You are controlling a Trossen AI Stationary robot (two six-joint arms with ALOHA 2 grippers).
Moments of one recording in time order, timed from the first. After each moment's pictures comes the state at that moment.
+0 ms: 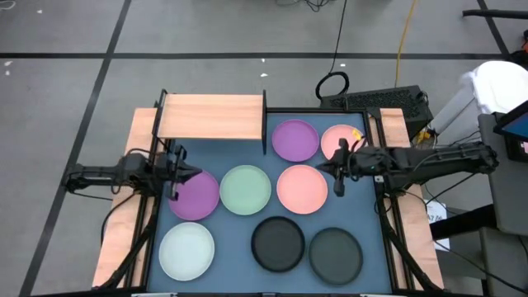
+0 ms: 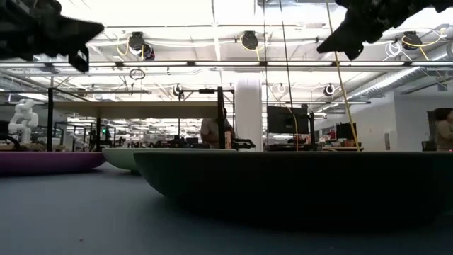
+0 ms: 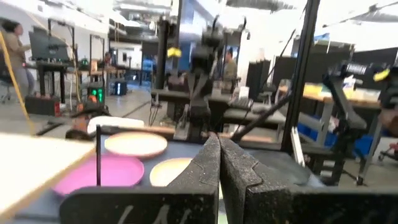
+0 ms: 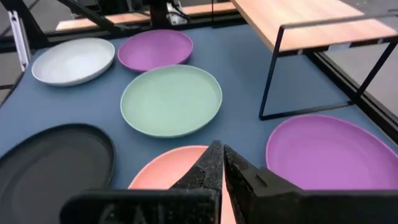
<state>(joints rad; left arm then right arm) -0.02 0.02 0.07 0.14 0.02 -0.09 0.07 0.78 0.61 -0.31 0.21 0.17</state>
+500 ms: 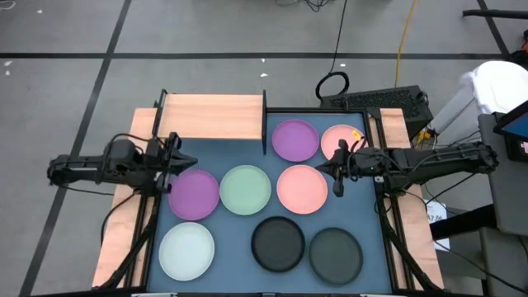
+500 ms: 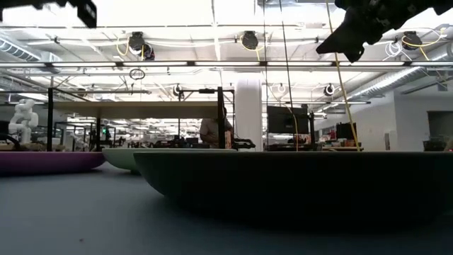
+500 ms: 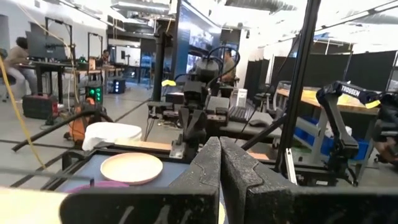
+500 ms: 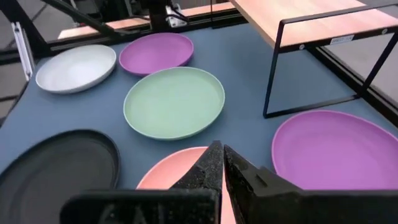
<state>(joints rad) -0.02 0.36 0.45 0.07 0.02 -0.10 0.07 0.78 0.59 -0.28 0.21 0.23</state>
